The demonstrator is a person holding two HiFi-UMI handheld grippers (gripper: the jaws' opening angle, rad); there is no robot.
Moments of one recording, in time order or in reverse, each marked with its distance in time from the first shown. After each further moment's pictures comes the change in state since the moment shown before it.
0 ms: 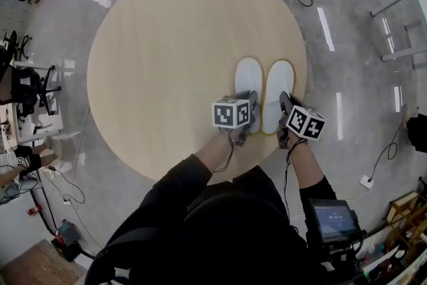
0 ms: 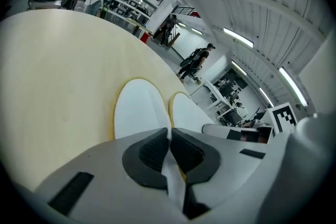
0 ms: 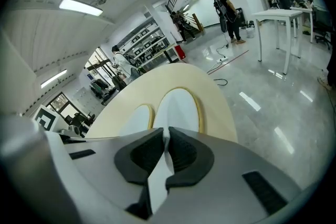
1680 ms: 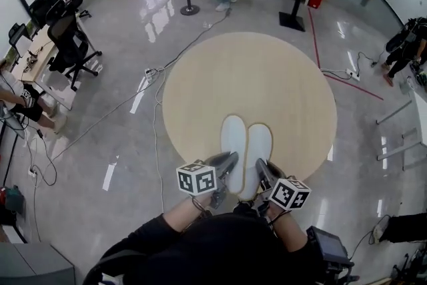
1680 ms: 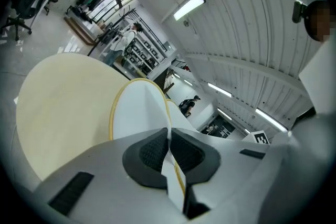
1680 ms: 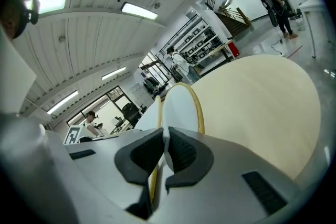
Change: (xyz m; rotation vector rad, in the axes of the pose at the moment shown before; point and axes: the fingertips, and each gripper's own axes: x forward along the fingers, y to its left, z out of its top) left arm -0.552 0.046 -0.151 -0.106 -0.539 -0.141; right arm -0.234 0.466 -0.254 -0.191 -0.014 0.500
